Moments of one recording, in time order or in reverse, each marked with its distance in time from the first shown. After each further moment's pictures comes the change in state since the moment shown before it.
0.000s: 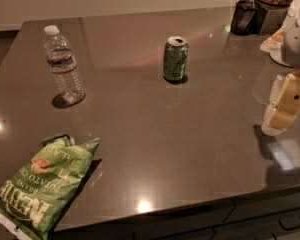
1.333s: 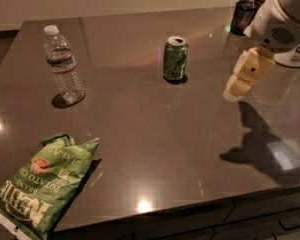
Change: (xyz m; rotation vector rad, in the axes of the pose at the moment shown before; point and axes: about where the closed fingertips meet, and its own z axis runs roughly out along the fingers) arm -0.039 -0.067 0.031 0.057 -0.104 0.155
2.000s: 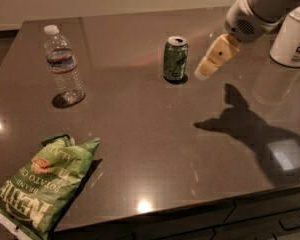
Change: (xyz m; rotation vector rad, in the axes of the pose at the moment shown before) arm -0.042 -0.052 0.041 0.057 -0.101 0.155
